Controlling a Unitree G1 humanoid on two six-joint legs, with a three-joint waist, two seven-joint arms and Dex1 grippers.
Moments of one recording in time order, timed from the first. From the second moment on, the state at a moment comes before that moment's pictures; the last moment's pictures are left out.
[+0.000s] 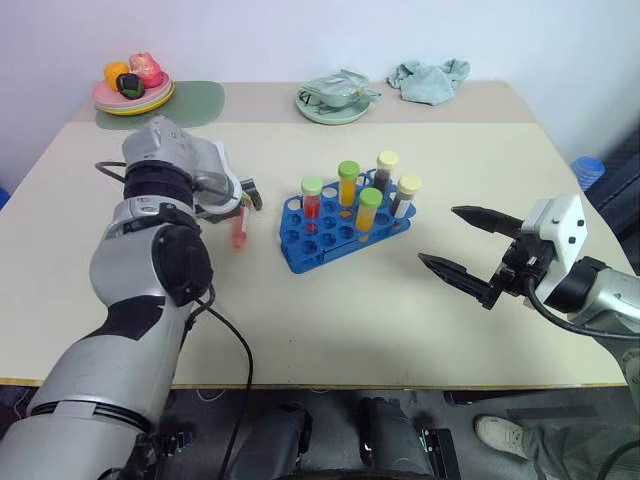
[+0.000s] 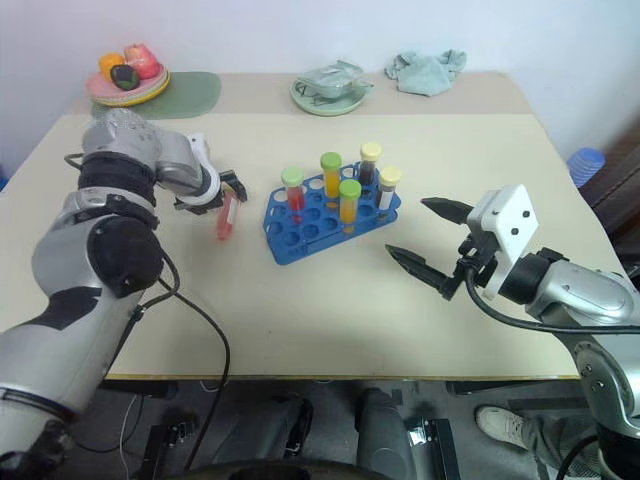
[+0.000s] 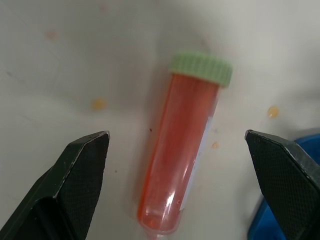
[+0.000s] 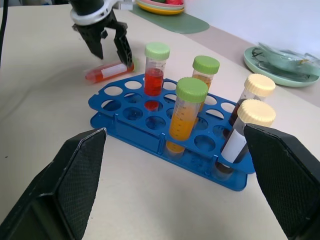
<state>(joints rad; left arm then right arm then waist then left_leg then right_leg) -1.42 0.31 0.52 1.11 -0.29 1.28 0.41 -0.04 -0.83 -0.36 -0.64 0.71 0.60 0.68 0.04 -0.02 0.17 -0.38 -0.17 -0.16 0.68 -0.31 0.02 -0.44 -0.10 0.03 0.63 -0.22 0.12</state>
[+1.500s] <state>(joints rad) -1.08 0.41 0.30 0.43 -0.47 1.09 -0.22 -0.24 -0.97 -0.28 -0.63 0.87 0.76 0.77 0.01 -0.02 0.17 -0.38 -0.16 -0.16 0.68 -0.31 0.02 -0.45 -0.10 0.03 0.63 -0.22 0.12</state>
